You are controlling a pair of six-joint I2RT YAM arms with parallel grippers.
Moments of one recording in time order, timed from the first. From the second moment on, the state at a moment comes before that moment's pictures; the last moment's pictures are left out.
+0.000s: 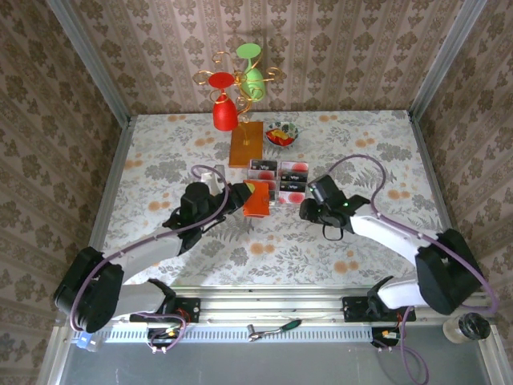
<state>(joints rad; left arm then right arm) -0.65 1.23 0.51 0.52 0.31 -1.08 0.54 1.32 0.78 -0.45 0.09 0.70</state>
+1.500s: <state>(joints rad) -0.68 1.31 0.56 0.46 0.29 -1.06 0.75 1.49 0.98 -0.25 -0.03 0.72</state>
